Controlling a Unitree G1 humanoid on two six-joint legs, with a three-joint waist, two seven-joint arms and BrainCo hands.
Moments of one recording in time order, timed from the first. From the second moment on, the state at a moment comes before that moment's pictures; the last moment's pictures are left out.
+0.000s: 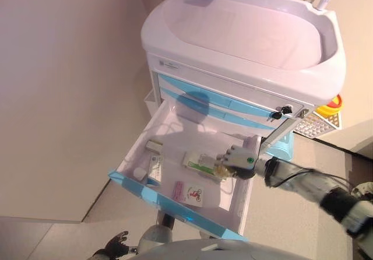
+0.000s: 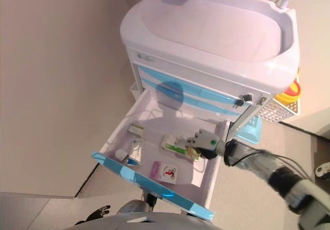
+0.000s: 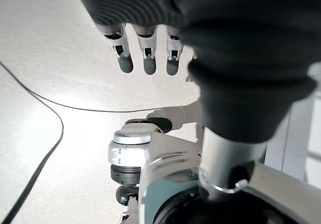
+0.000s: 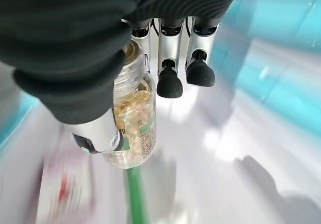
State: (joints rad) left arm 0.19 0.33 -0.21 1.05 -0.11 -0.09 -0.09; right arm -0.31 -0.98 0.53 -0.05 -0.81 -0.48 -0.01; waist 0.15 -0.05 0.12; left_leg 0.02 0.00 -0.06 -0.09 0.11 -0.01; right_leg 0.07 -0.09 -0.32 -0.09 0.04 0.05
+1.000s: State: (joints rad) left arm 0.13 0.33 -0.20 1.10 -0.21 0.02 -0.16; right arm -1.17 -1.04 0.56 0.66 0.01 -0.02 0.10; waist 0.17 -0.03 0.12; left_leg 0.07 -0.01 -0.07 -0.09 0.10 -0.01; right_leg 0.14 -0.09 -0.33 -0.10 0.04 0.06
